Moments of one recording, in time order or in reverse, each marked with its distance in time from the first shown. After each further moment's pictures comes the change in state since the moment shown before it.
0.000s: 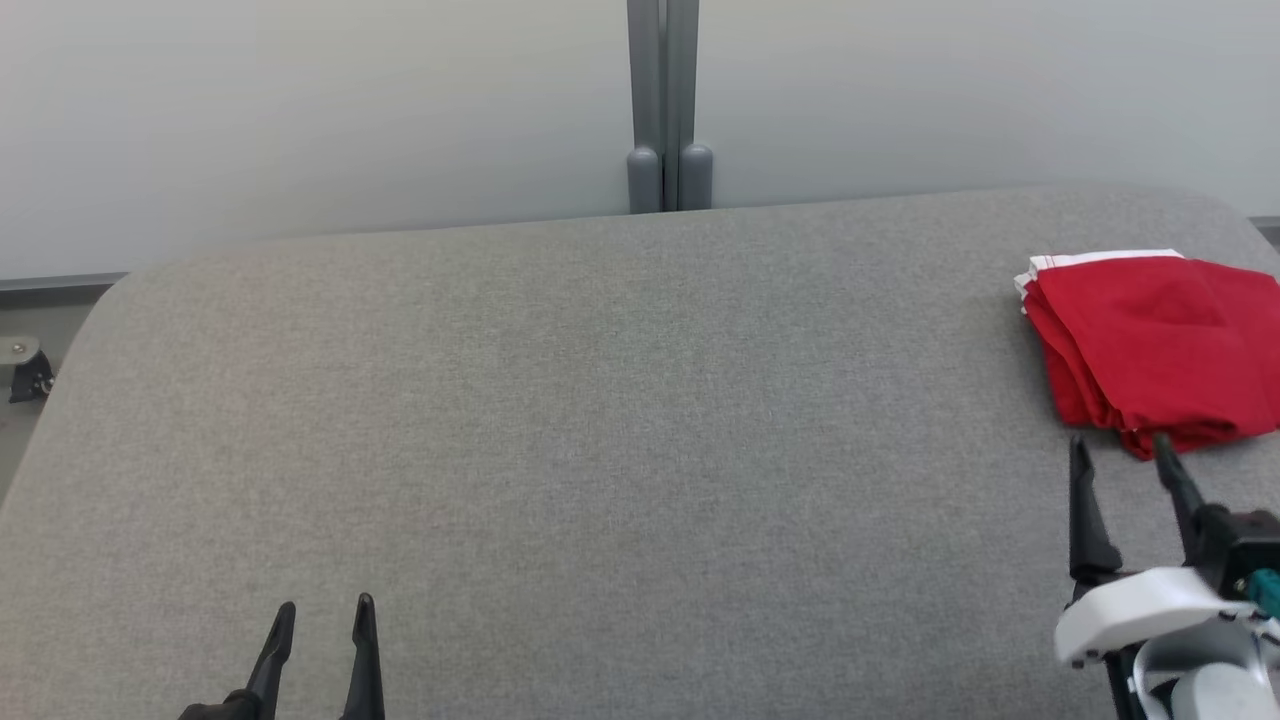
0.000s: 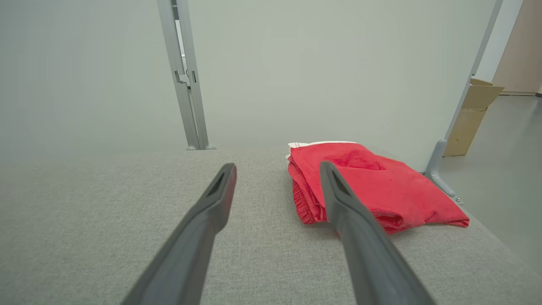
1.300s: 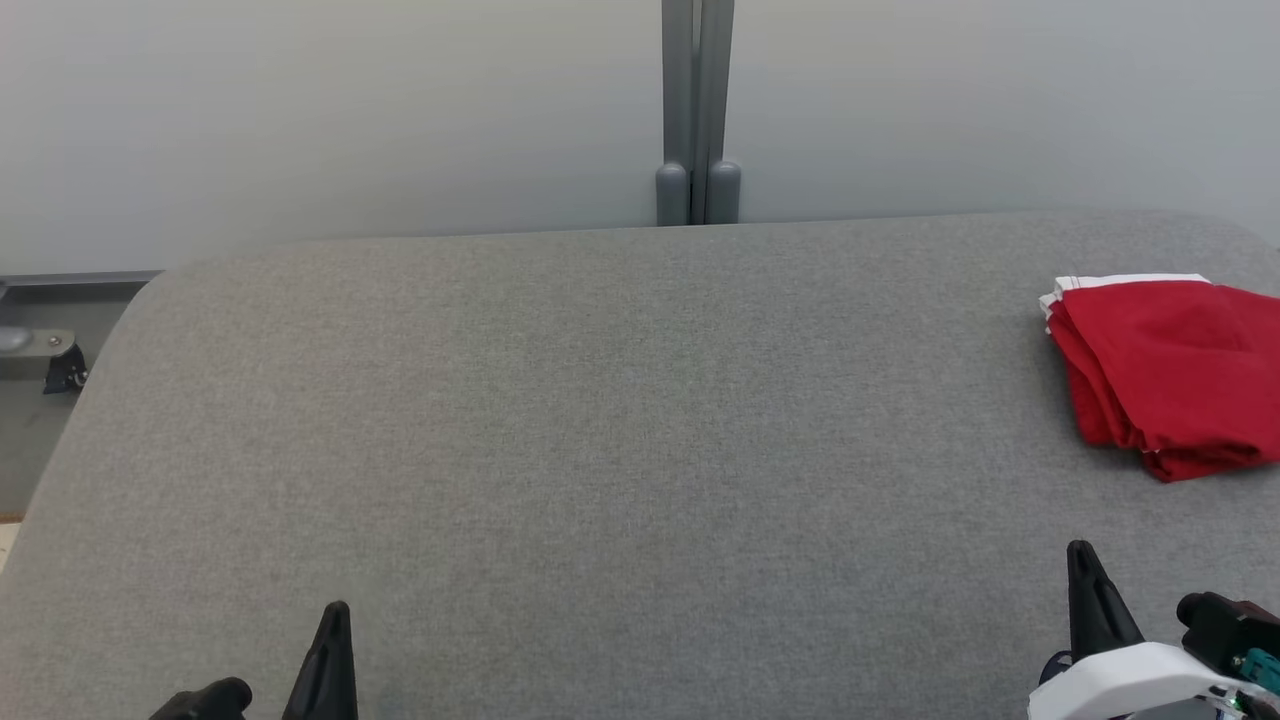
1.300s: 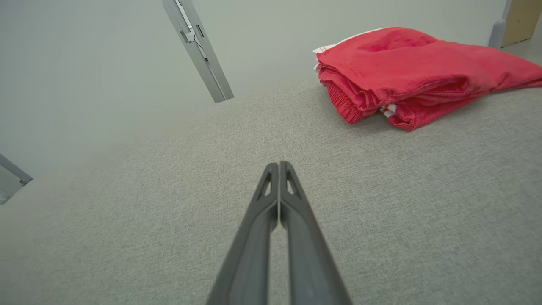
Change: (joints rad) left arm -0.051 0.011 -0.046 0.095 -0.256 0.000 0.062; right arm 0.109 0.040 0.060 0.102 0.291 0.001 0.015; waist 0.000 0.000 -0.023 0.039
